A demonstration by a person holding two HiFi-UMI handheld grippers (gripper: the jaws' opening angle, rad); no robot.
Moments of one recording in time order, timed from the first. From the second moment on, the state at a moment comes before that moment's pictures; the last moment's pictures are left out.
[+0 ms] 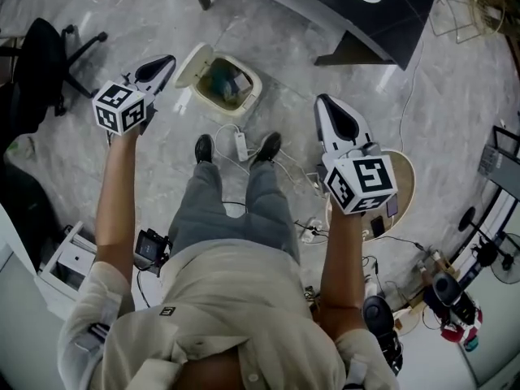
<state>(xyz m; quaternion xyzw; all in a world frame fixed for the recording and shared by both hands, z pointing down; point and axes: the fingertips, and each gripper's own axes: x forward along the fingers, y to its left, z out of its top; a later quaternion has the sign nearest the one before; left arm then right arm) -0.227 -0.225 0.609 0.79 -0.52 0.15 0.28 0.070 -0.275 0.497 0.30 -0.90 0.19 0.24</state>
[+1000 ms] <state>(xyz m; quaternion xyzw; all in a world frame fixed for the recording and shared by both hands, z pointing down) -0.253 -0.227 0.778 0.75 -0.53 0.19 0.35 0.072 -0.252 0.615 0.30 -0.88 0.24 0.27</state>
